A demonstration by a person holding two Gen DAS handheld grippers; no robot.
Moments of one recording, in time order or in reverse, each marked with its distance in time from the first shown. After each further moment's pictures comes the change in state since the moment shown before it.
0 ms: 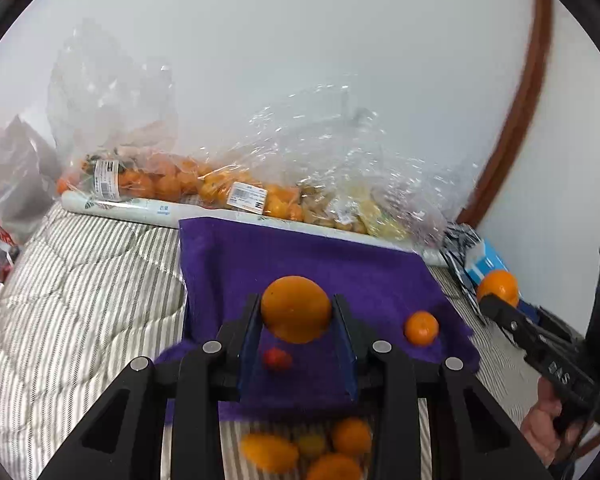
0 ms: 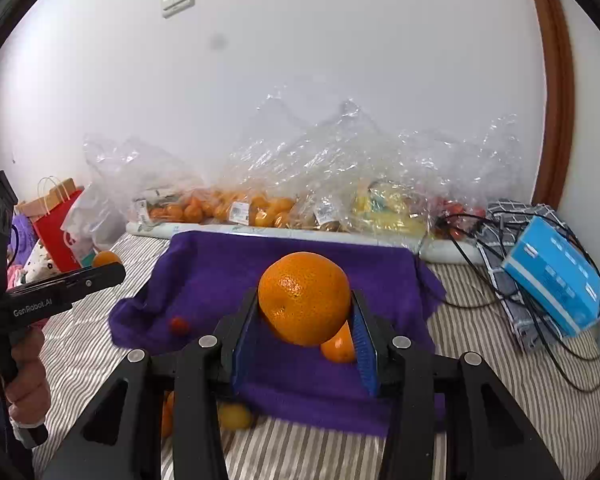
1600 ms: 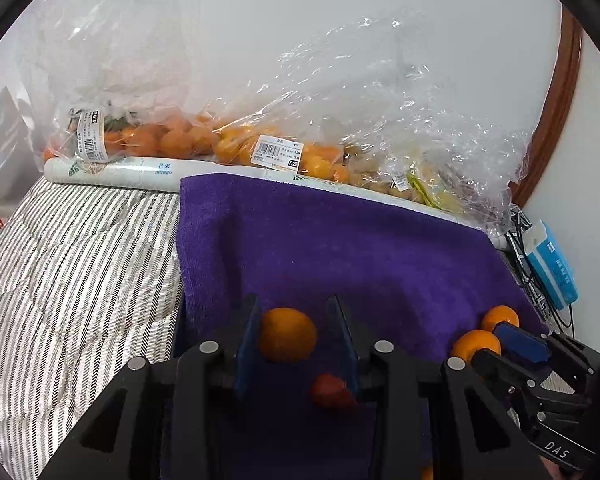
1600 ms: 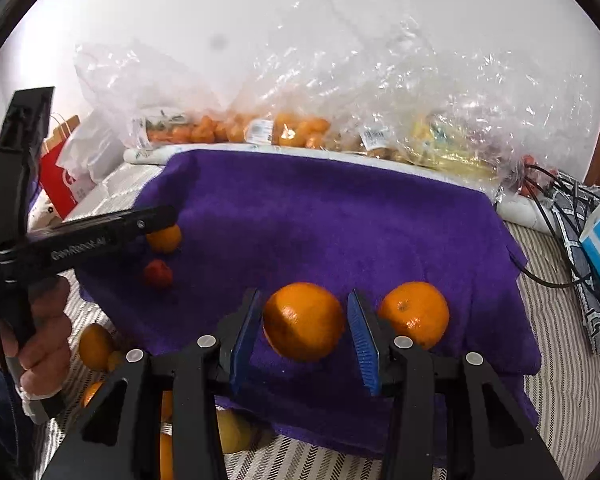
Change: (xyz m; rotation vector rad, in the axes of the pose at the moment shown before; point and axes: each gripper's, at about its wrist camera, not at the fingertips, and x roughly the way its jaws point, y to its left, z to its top) left arm 0.079 0.020 -0.018 0.025 0.068 0.098; right arm 0.091 0.021 -0.040 -0.094 0.183 0.065
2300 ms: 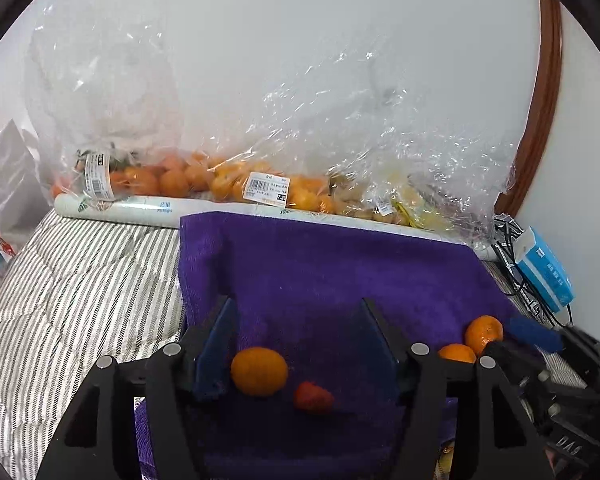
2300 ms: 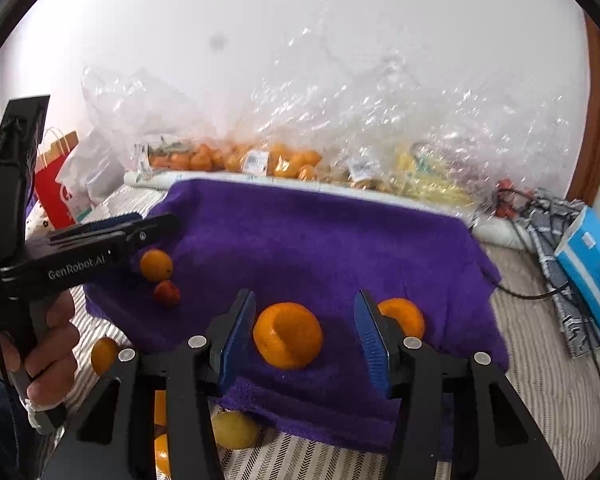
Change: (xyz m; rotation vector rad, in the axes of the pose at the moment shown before) left arm -0.026 -0.013 0.005 0.045 -0.102 0.008; right arm -0.033 0.004 0.004 0.001 -0.105 -0.059
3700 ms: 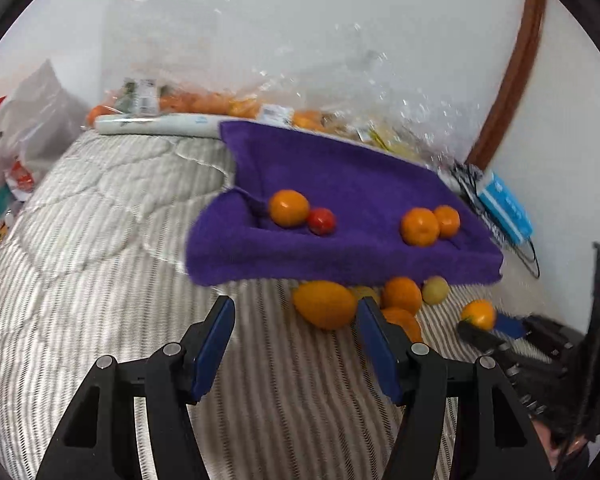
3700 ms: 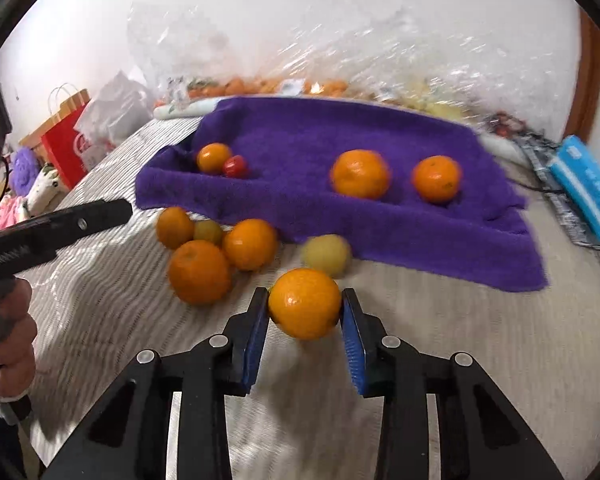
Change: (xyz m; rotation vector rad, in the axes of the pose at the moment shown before) left arm -0.079 0.028 -0.084 -0.010 0.163 -0.087; right arm -0.052 0.053 -0.083 0.017 0.163 -0.021
